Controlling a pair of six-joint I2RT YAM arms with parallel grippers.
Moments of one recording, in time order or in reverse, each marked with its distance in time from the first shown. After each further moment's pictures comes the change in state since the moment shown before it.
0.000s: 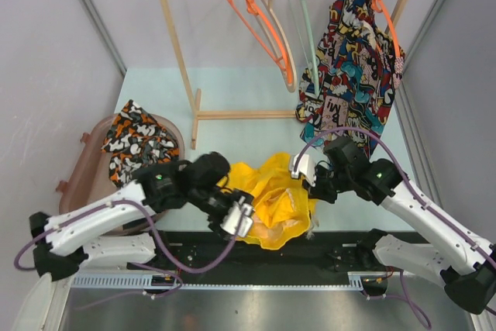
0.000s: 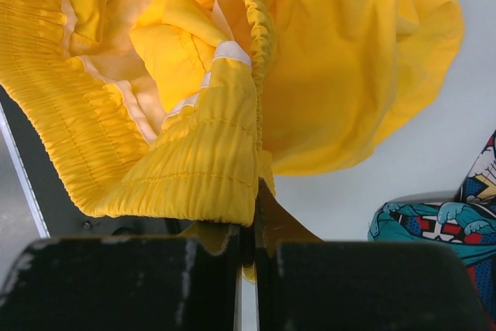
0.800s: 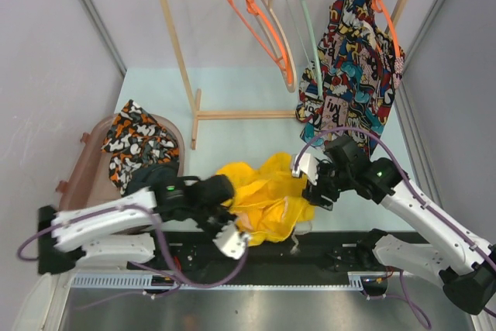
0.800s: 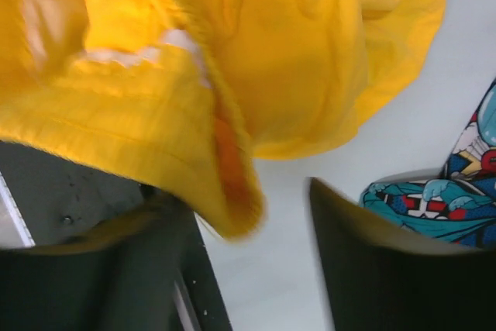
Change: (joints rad) left arm -0.201 0.109 -0.147 -0.041 -0.299 0.069; right arm -0.021 0.011 0.000 -0.006 0.056 -0.008
